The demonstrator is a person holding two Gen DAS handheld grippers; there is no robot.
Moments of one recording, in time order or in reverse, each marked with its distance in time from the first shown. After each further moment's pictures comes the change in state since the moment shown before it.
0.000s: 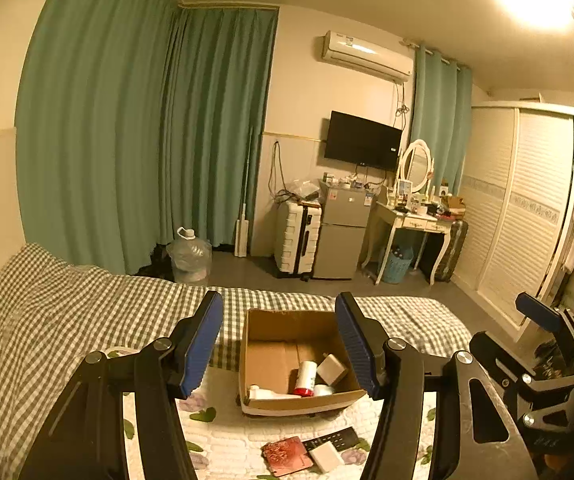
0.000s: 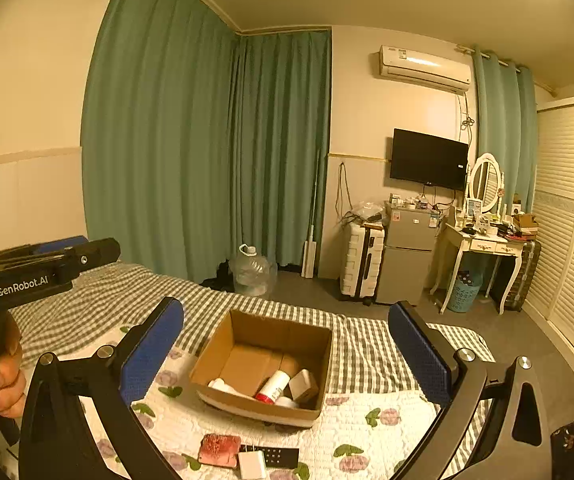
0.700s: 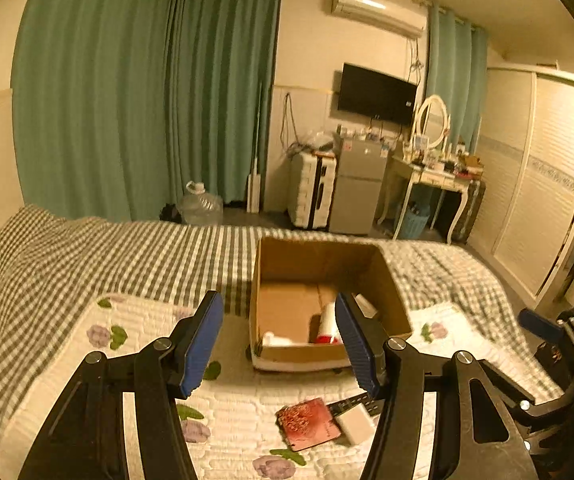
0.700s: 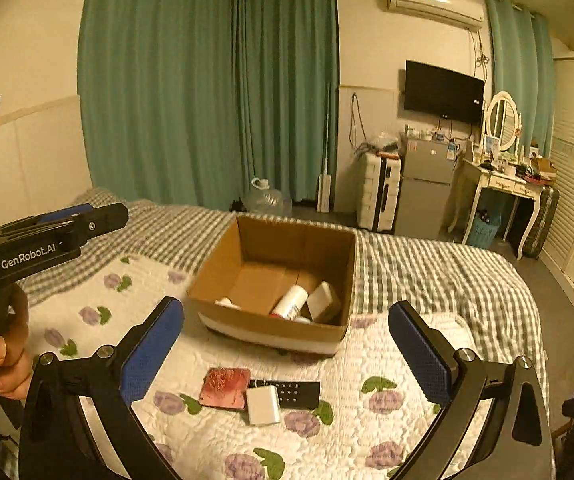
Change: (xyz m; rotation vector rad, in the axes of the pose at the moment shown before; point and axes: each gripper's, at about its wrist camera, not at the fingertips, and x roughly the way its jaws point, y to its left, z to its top) left arm 0.071 0.006 -0.084 0.013 0.158 0.055; right arm 0.059 -0.003 -0.103 0.043 0.228 0.057
